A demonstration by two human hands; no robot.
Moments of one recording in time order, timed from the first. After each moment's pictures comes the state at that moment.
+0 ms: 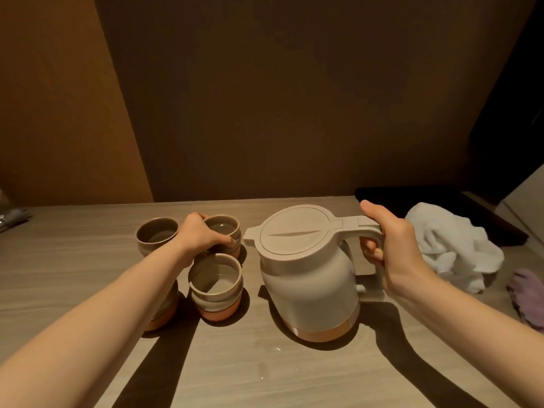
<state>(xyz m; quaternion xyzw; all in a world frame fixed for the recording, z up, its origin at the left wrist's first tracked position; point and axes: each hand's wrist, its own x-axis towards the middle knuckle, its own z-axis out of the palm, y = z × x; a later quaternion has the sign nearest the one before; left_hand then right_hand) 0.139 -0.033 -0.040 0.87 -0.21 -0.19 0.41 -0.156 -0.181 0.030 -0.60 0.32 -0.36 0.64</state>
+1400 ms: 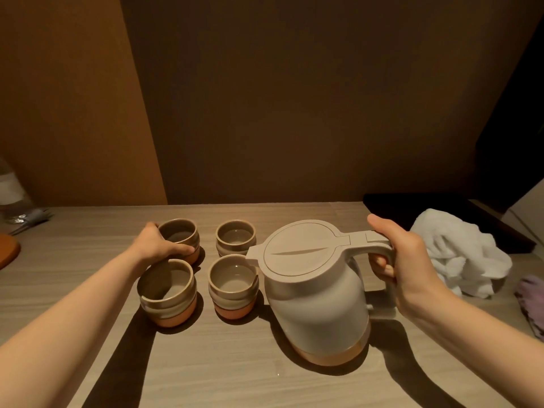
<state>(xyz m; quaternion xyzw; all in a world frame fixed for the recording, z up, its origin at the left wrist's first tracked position) 0.185 0.059 -0.039 0.90 -0.14 -0.15 0.39 -0.164 -0.154 0.031 -0.62 0.31 -0.34 0.64</state>
